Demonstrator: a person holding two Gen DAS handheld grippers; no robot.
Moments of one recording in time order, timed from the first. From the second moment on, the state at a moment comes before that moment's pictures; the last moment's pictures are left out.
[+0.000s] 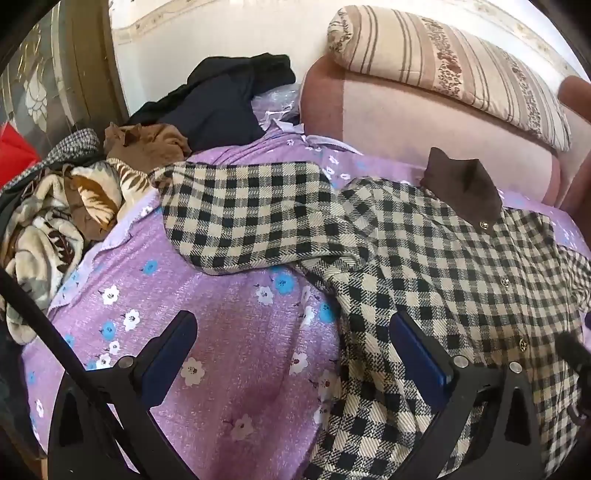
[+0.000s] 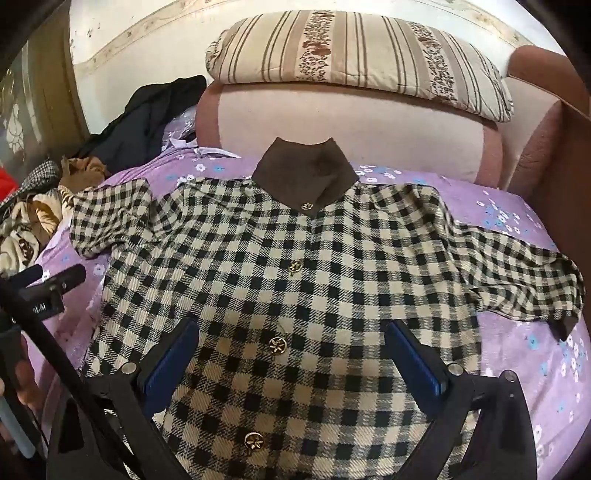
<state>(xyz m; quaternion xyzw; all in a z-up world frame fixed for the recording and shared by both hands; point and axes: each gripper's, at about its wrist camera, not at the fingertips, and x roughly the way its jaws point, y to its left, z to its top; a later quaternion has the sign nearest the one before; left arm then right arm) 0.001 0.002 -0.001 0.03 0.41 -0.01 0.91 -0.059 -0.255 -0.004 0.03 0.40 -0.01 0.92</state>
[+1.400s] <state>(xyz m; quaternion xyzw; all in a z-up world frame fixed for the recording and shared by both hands) 0.012 0.004 -0.020 0.01 0.43 0.01 0.90 -0.058 -0.258 -0.023 0.04 0.41 -0.01 0.91</state>
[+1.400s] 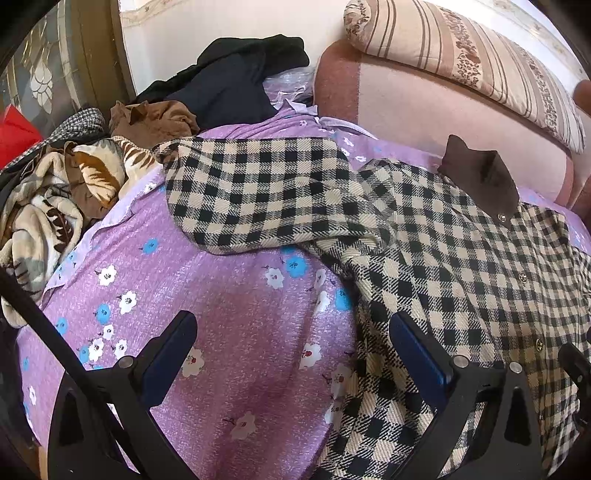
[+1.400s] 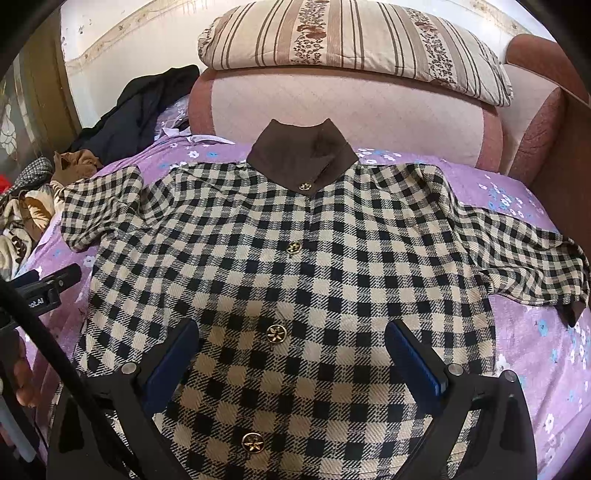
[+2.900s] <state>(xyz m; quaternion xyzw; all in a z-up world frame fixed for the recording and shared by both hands) 0.188 0.147 -0.046 -0.14 0.44 0.06 0.88 -0.048 -0.274 -0.041 0.09 0.45 0.00 0.89</state>
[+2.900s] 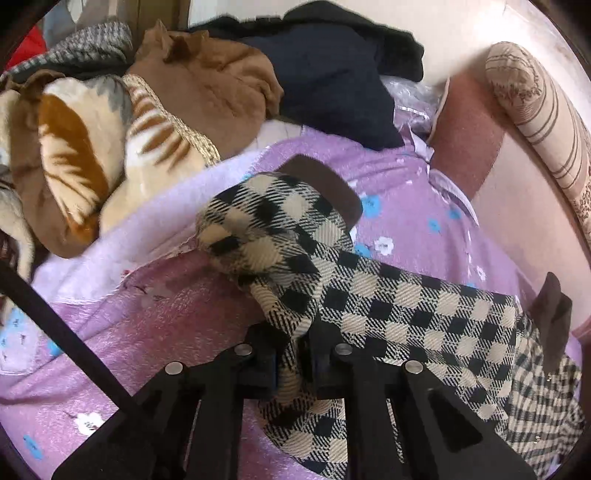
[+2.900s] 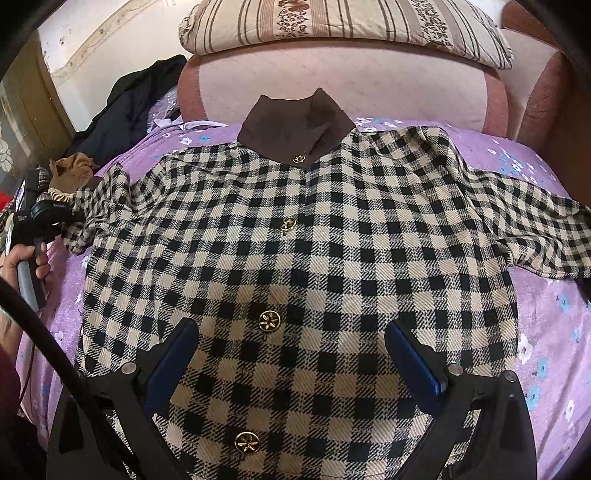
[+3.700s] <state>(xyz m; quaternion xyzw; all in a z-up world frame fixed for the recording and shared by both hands) 0.084 -0.075 0.027 -0.18 0.46 -0.30 0.81 -0.057 -0.301 -0.025 0.13 0.43 -0.03 0.89</state>
